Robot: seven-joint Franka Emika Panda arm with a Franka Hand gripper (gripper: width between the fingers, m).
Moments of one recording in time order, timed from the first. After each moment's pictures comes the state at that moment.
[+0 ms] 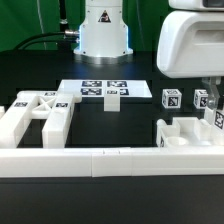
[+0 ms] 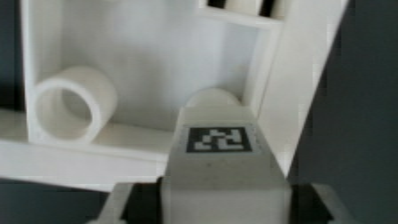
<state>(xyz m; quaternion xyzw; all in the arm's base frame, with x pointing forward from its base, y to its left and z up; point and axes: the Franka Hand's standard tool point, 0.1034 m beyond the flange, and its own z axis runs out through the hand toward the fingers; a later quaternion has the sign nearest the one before) 0.646 0.121 0.077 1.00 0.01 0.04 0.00</state>
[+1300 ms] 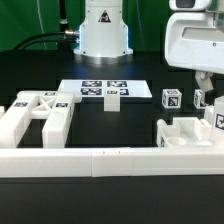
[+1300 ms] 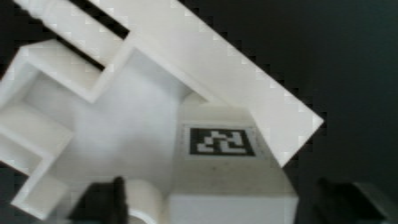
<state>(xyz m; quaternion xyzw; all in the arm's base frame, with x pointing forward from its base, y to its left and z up) 0.647 0.121 0.077 0.90 -0.43 0.03 -0.03</state>
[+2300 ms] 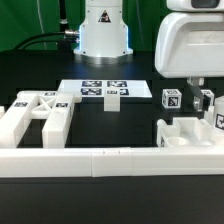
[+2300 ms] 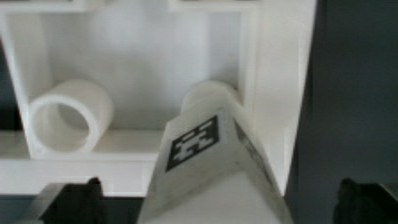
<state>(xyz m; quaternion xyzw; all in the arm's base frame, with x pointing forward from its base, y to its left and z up) 0.648 0.120 0.076 1.00 0.04 0.04 0.00</state>
